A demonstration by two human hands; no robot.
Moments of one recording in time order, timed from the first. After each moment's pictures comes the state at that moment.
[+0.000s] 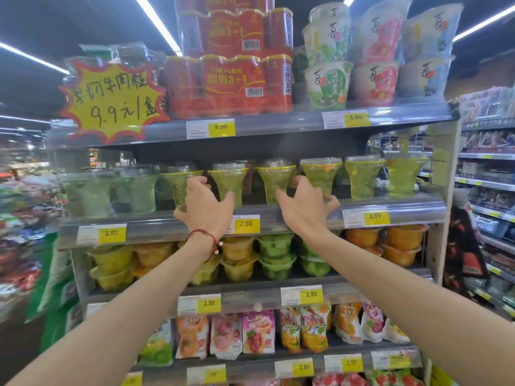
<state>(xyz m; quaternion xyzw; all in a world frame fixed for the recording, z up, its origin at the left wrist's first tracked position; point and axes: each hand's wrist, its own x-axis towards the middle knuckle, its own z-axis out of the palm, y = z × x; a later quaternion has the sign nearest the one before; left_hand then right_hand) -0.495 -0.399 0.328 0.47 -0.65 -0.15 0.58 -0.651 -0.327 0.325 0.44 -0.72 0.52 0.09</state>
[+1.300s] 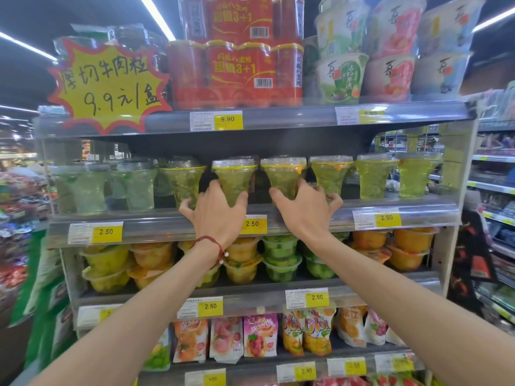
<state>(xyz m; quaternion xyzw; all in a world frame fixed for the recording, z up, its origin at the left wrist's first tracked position) -0.504 -0.420 0.312 0.48 -0.70 -0.03 0.53 -0.650 -0.353 0.313 0.43 -0.74 0.48 0.18</state>
